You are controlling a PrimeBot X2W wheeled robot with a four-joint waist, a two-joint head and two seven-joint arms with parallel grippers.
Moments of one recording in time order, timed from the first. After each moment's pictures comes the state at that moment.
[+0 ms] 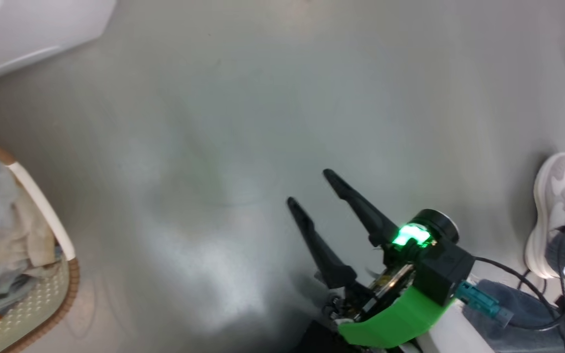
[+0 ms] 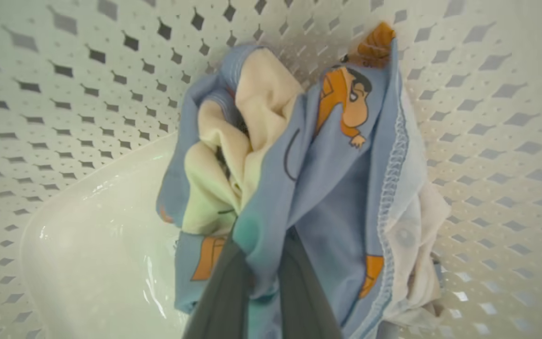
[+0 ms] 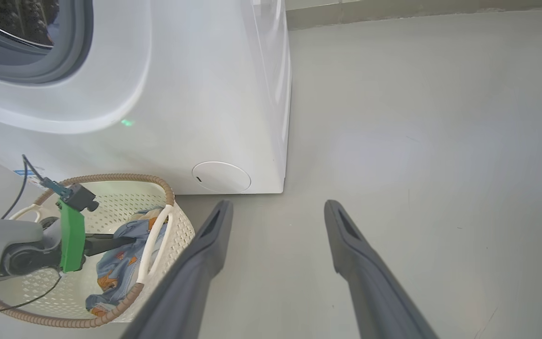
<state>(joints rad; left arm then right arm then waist) -0.45 0.67 -0.28 0.68 -0.56 -0.09 -0.04 -0.26 -0.04 0.46 -0.09 0.26 0.13 -0.26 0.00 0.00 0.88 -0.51</state>
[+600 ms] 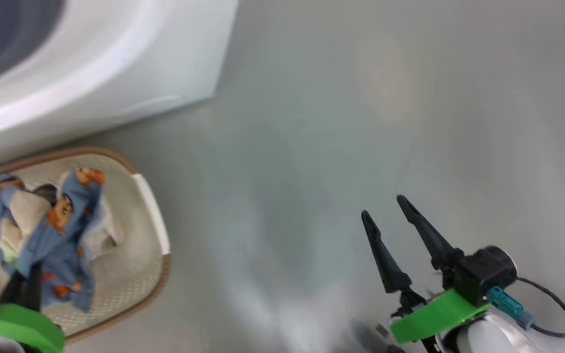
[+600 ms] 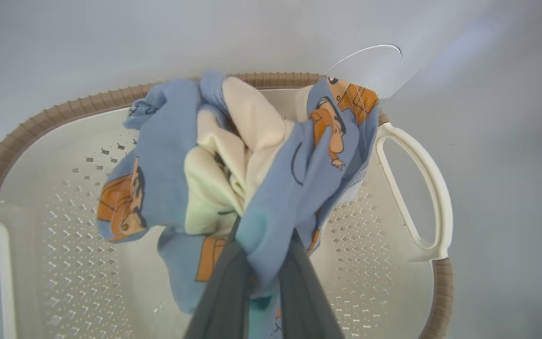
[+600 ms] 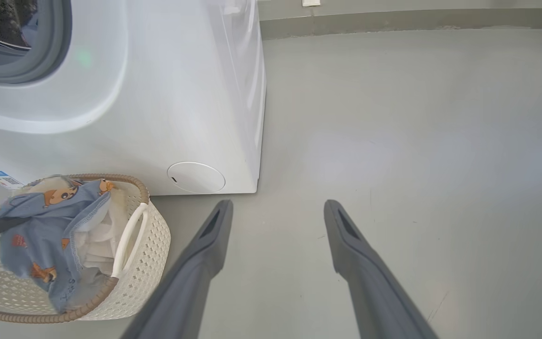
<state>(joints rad) -0.29 0.47 -0.28 0.57 -0.62 -0.08 -0.24 -0.16 -0.04 0.21 0.05 0.16 0.13 -0.26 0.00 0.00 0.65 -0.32</state>
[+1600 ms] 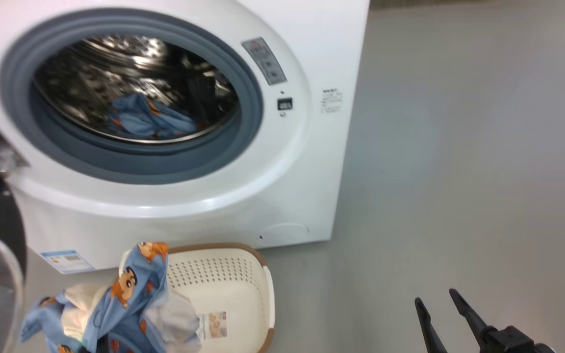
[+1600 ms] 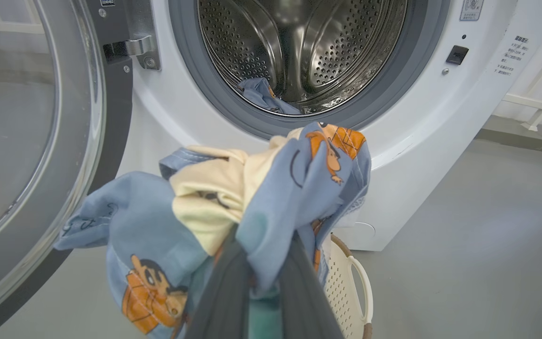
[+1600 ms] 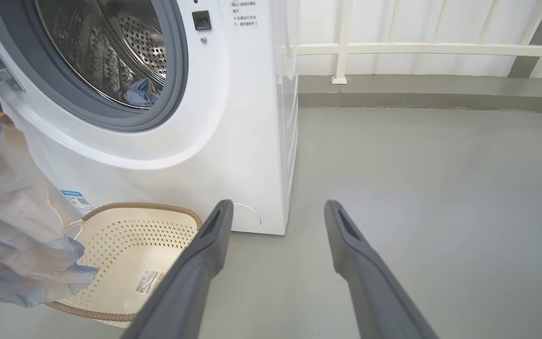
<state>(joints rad) 0.14 0.12 -0.07 0.17 -0.38 0.01 -0.25 0.11 -0.04 0.02 0.16 0.06 0.13 -0.26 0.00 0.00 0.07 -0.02</state>
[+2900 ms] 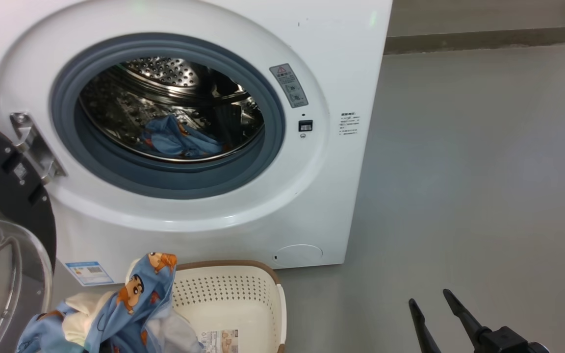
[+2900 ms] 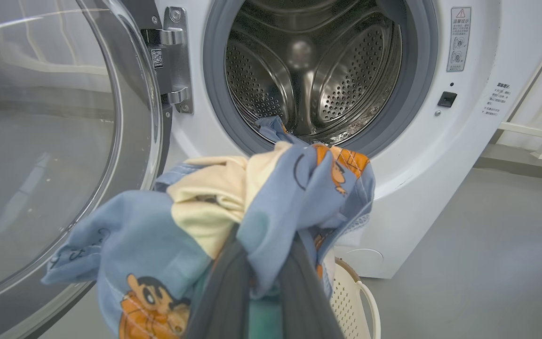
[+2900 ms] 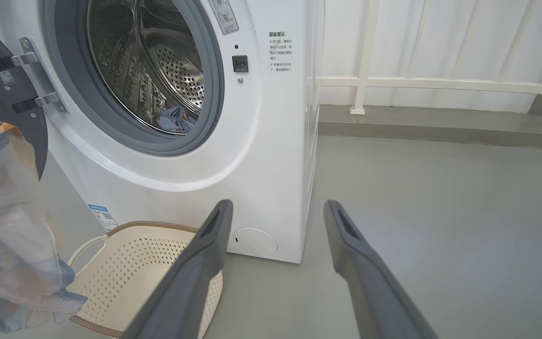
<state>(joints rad) 0.18 0.08 -0.05 0.11 -0.33 0.00 -0.25 0.11 -0.04 0.03 0.15 0.06 0.13 -0.26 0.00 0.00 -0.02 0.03</state>
